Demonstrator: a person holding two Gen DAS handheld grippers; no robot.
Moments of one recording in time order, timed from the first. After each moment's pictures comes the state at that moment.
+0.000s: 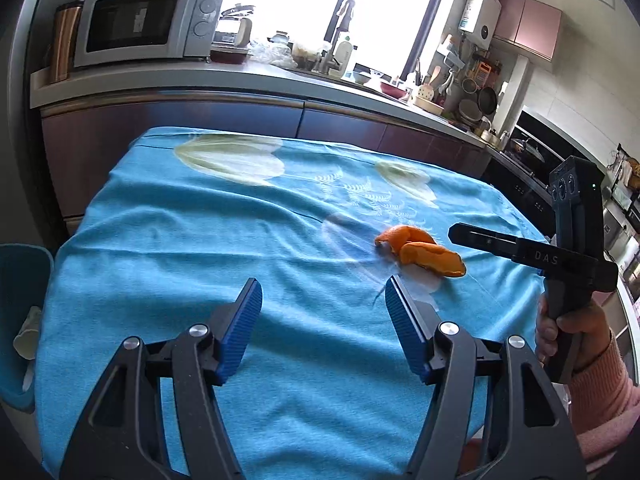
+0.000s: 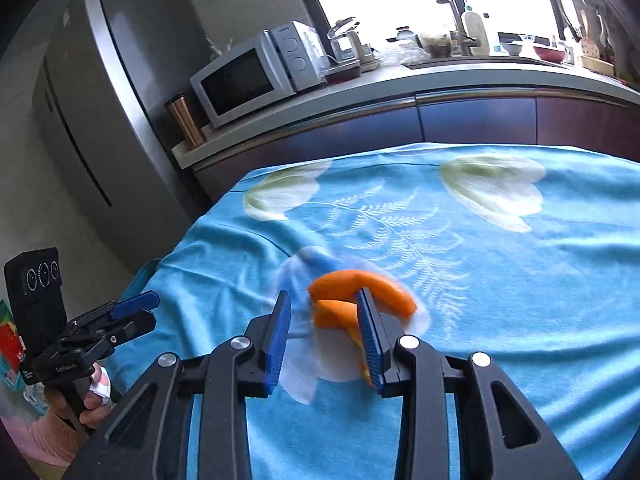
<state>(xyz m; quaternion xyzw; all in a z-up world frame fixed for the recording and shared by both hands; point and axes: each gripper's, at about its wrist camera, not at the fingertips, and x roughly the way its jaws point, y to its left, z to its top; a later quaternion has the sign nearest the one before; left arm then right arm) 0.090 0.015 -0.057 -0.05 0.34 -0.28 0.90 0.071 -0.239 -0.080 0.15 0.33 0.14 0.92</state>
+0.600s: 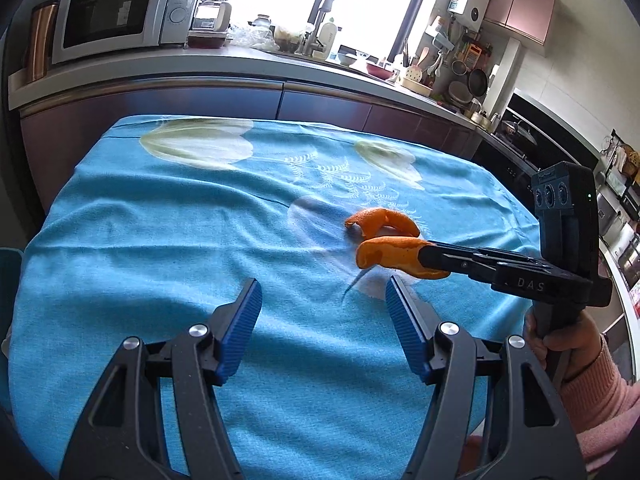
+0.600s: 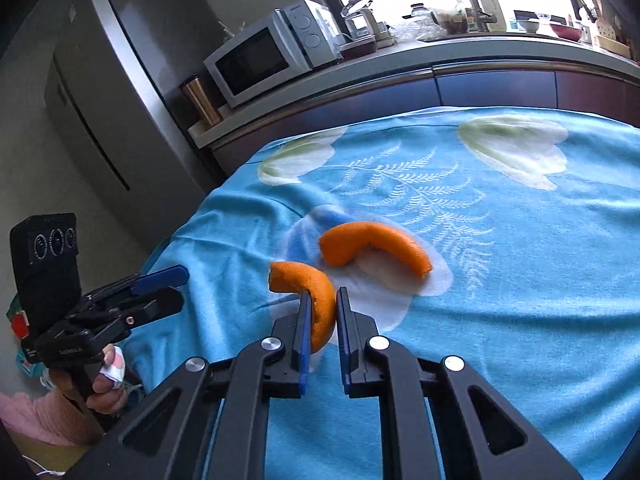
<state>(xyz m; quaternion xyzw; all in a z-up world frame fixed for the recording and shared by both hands) 0.098 -0.014 -0.065 -0.04 0.36 -0.30 0.88 0.065 -0.233 -0.105 0.15 0.36 0.21 0.90</state>
